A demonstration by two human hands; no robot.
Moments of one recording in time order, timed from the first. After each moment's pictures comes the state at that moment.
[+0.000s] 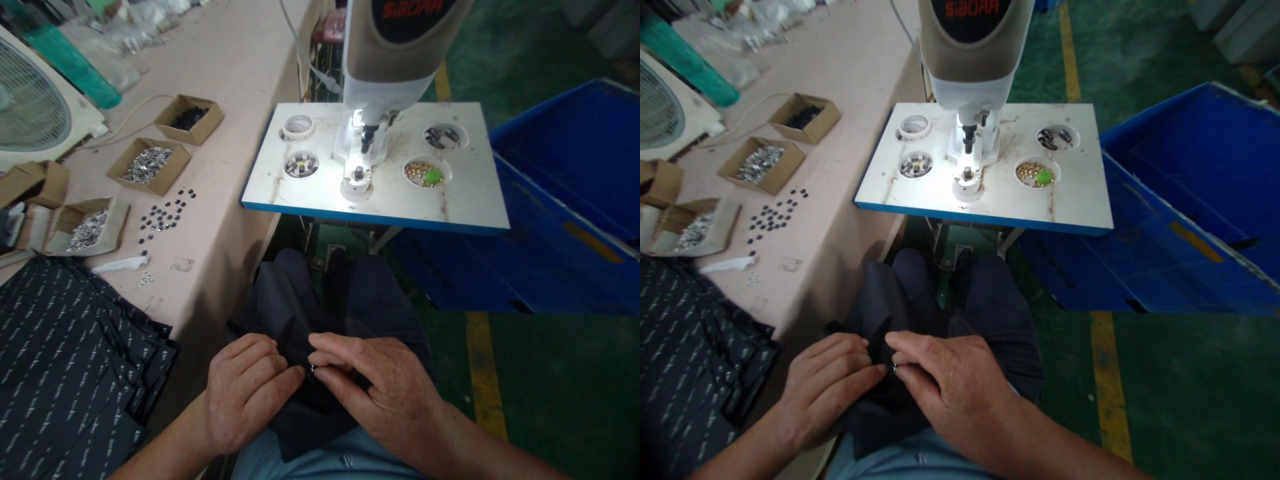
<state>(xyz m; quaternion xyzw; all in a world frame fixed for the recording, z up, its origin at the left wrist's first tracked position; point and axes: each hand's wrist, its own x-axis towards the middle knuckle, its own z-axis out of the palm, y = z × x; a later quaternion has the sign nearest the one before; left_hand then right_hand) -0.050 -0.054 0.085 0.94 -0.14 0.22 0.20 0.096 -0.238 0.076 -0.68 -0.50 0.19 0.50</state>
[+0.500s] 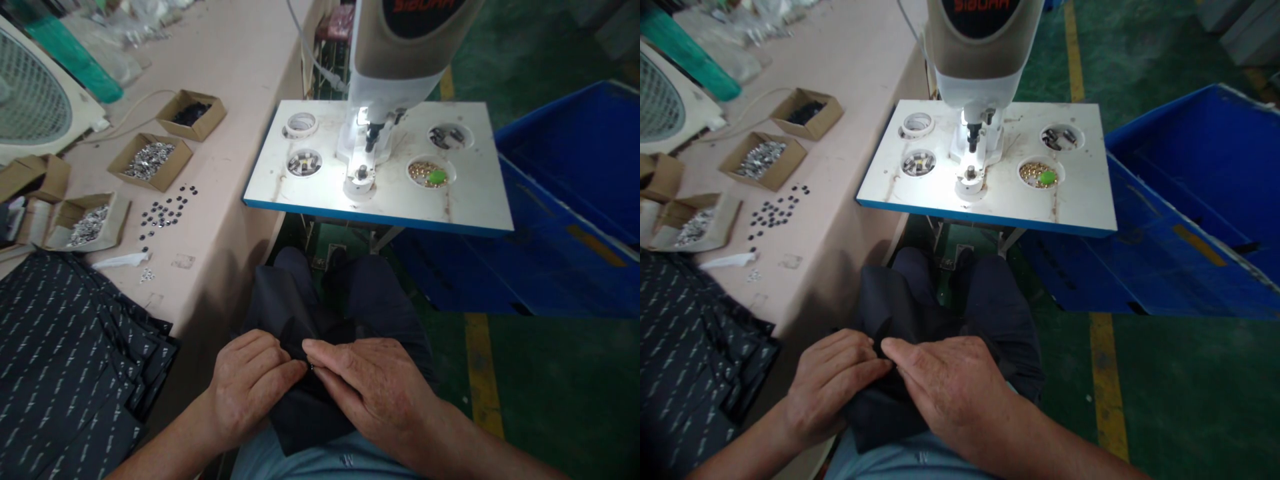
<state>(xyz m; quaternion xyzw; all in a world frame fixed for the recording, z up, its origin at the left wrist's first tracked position) -0.052 -0.056 0.075 0.94 -0.11 0.19 0.27 0.098 -0.235 0.078 -0.69 -0.59 0.14 0.40</state>
